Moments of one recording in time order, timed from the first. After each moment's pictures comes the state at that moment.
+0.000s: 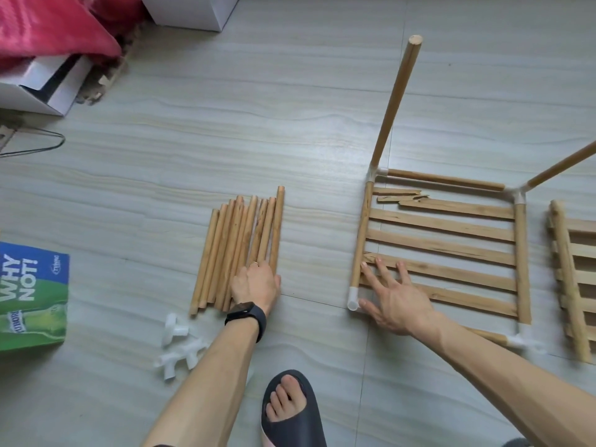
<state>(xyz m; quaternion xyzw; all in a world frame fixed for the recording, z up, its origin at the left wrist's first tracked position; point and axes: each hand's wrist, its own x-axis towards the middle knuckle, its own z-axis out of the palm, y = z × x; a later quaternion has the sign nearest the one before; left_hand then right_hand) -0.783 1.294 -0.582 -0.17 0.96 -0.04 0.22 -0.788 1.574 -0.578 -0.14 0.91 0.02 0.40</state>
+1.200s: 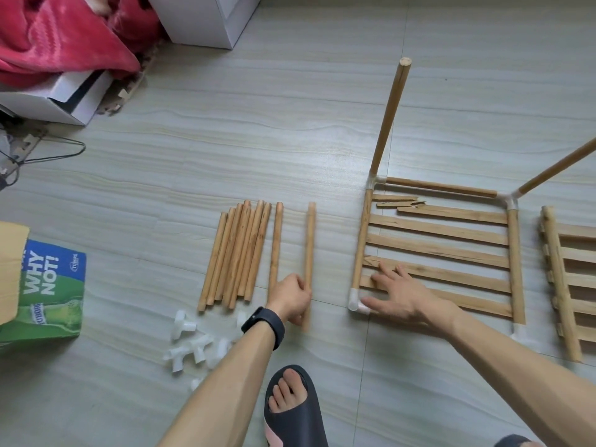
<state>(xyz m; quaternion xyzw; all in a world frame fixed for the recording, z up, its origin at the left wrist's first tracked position) -0.767 1.336 -0.551 -0.25 0.82 0.38 0.35 -0.806 1.590 -0.564 -0.11 0.88 -0.09 0.45</state>
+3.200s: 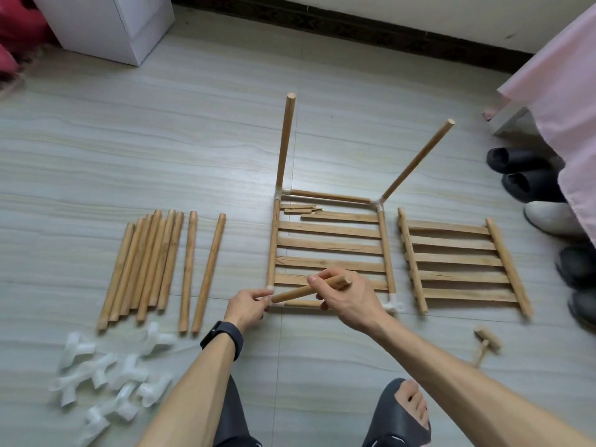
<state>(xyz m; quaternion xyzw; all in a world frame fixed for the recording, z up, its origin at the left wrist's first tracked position) -0.731 1.406 -0.574 -0.18 0.79 0.50 0.30 -0.710 1.619 -0.431 0.10 0.87 -0.46 0.16</state>
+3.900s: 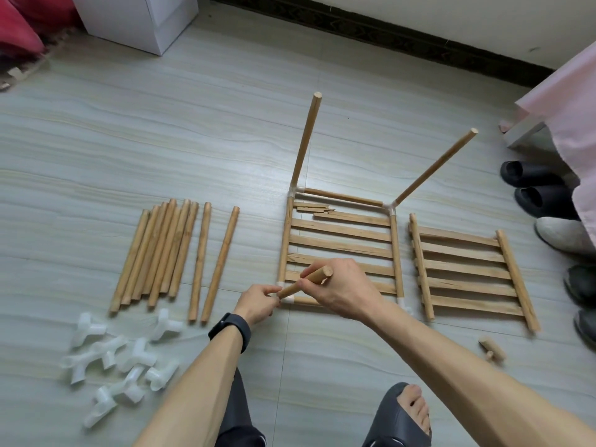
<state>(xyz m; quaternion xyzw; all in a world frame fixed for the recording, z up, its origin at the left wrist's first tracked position) -0.729 1.403 -0.561 -0.15 0.79 0.49 0.34 -0.735 1.585 -0.418 -0.05 0.95 -0.24 0.18</state>
